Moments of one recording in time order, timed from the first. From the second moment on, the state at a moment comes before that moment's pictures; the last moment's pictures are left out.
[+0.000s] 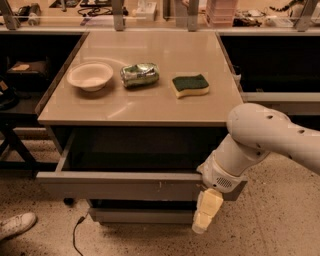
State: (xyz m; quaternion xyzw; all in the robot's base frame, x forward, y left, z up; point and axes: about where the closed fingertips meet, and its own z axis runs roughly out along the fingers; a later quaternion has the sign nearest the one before) arm 0.400 -0.107 0.676 -0.59 0.78 0.21 0.06
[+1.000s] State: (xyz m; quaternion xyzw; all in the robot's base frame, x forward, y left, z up) arm 0.381 -0.113 0.689 -0.60 0.77 0.21 0.02
